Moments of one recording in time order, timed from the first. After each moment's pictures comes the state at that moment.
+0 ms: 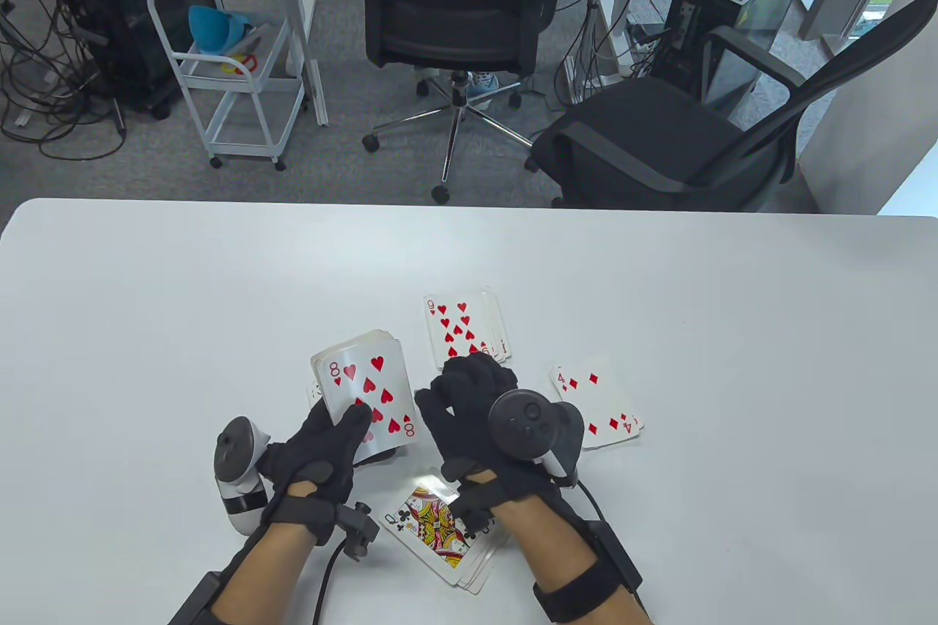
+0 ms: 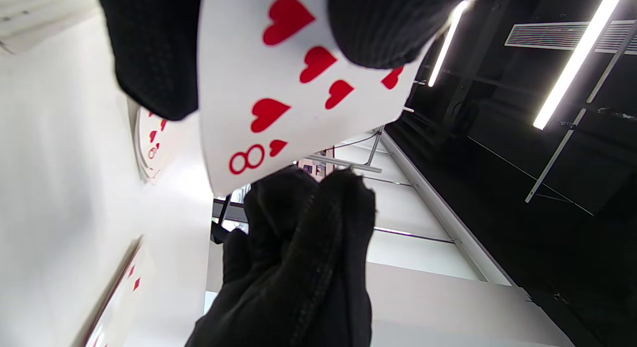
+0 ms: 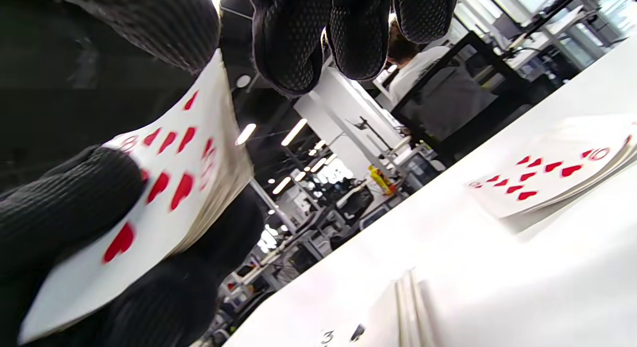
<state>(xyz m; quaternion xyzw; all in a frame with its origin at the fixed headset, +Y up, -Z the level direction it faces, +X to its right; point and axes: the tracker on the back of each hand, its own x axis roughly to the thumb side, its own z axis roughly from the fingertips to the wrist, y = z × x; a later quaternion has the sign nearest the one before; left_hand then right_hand) -0.222 -0.750 -0.280 -0.05 -0.05 0.77 0.64 0.030 -0.698 -0.301 0.18 -0.09 0.89 0.41</state>
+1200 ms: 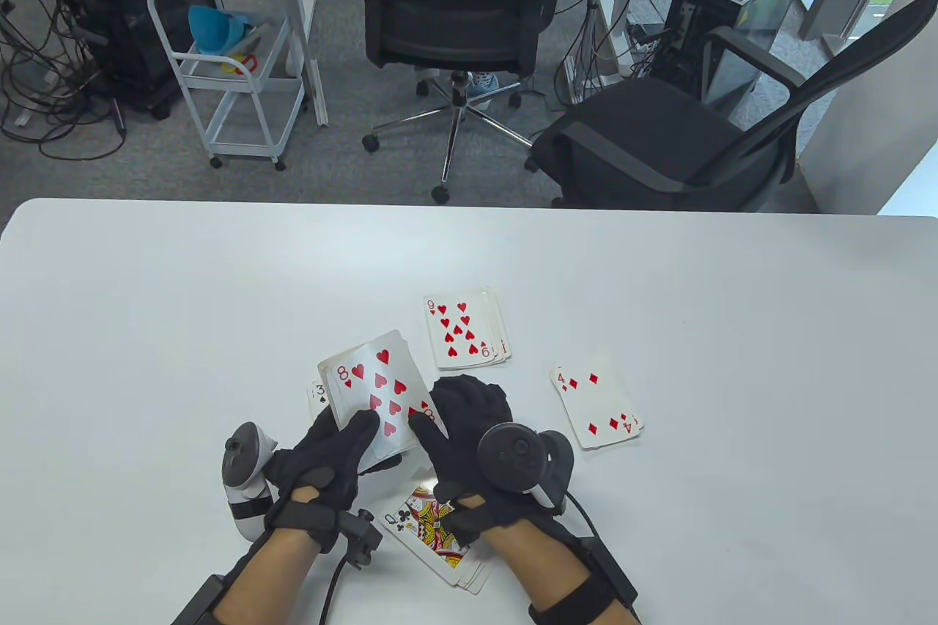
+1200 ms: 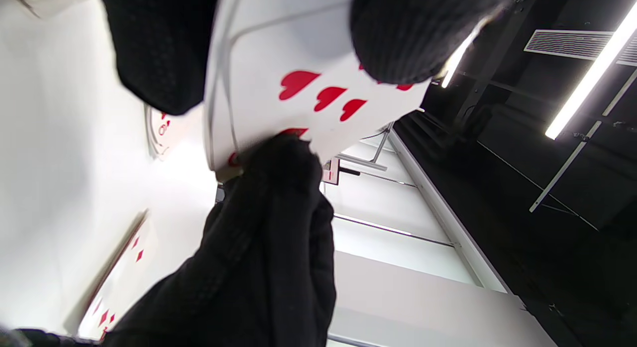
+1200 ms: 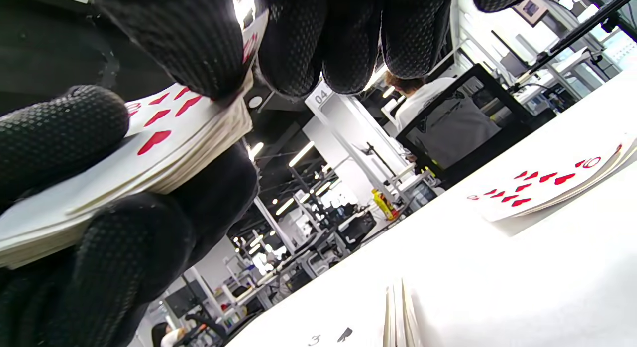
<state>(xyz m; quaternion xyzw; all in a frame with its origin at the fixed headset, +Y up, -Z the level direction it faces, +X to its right) -0.216 -0.758 -0.276 -0.07 -0.04 0.79 0.61 0.029 -0.711 -0.287 0.17 -0.14 0.89 0.39</state>
